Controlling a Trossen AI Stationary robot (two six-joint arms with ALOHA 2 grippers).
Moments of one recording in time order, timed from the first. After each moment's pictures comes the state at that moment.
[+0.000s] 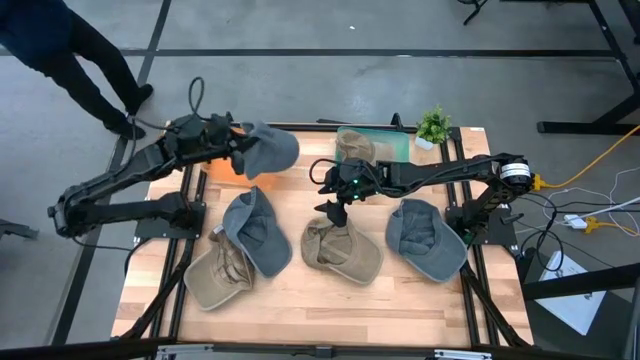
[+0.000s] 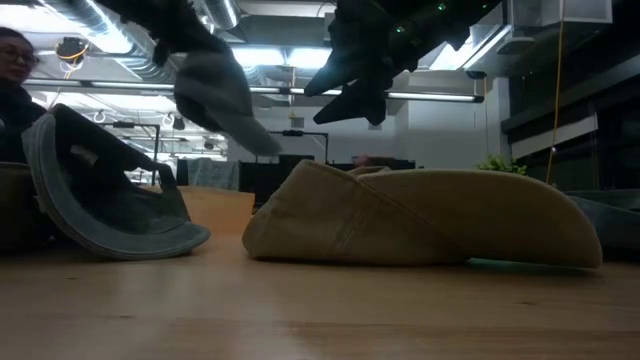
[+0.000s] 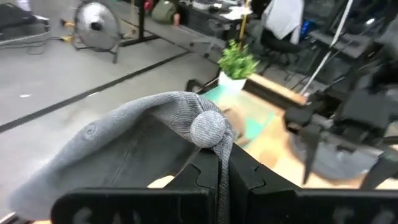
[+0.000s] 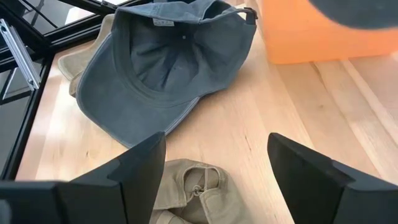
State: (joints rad) left arm 0.54 0.72 0.78 -0.34 0.02 -0.23; right arm -0.09 1.62 1.14 -0.11 -0.10 0.25
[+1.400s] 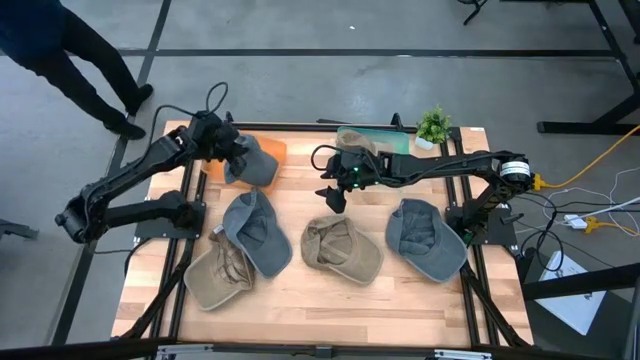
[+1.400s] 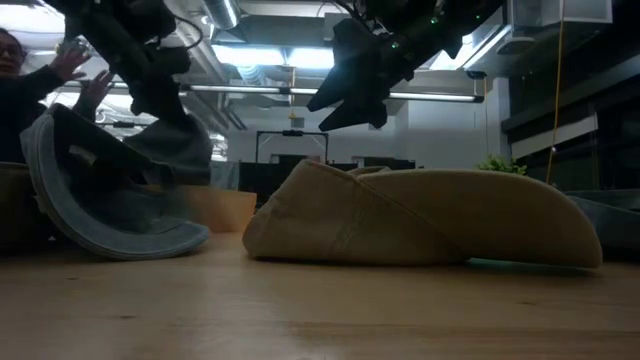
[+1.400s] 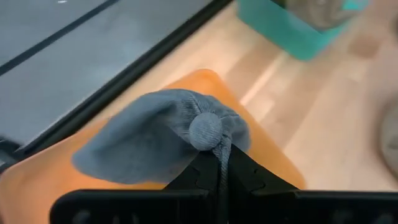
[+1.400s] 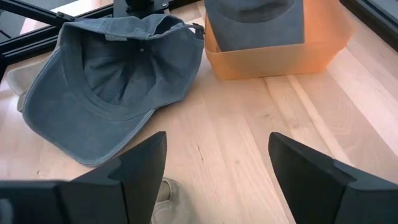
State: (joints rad) left arm 0.83 0.86 0.71 -0.59 0.13 0.04; right arm -0.17 1.62 1.14 -0.10 -0.04 0.19
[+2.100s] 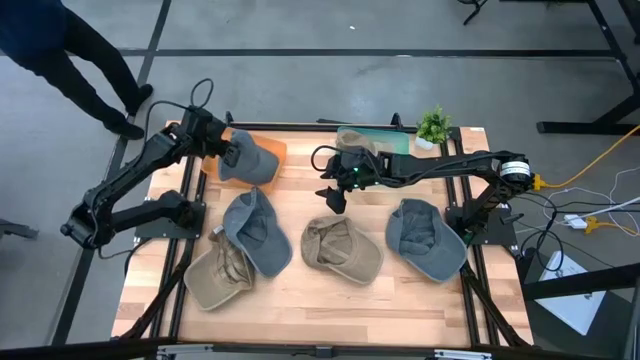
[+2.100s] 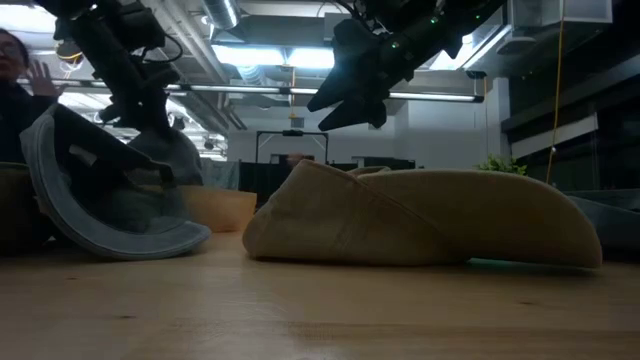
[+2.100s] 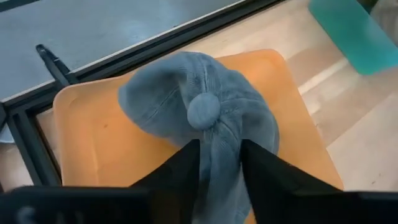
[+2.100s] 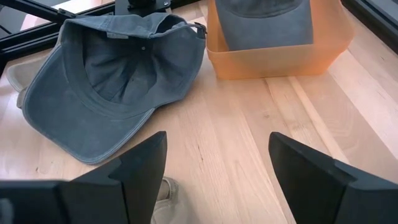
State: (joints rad) left arm 1.00 0.86 0.71 -0.69 0.13 -0.10; right arm -0.17 1.62 1.14 -0.10 -0.04 0.18
